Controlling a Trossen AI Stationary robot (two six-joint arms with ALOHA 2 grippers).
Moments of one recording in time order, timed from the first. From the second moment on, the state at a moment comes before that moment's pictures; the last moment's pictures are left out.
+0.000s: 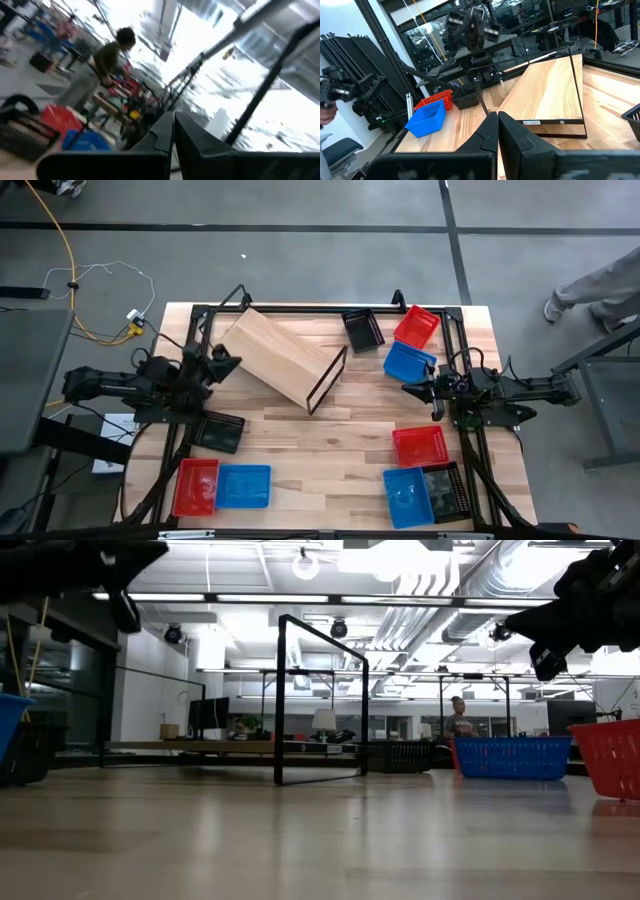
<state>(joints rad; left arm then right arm) 0.10 0.22 0.09 0.52 -0.22 -0.59 0.07 0.01 0.01 0.03 0.10 0.34</state>
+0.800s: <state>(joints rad) 0.02 0.92 1.05 -1.05 0.24 -0.43 0.07 0.01 0.01 0.03 0.10 0.34</state>
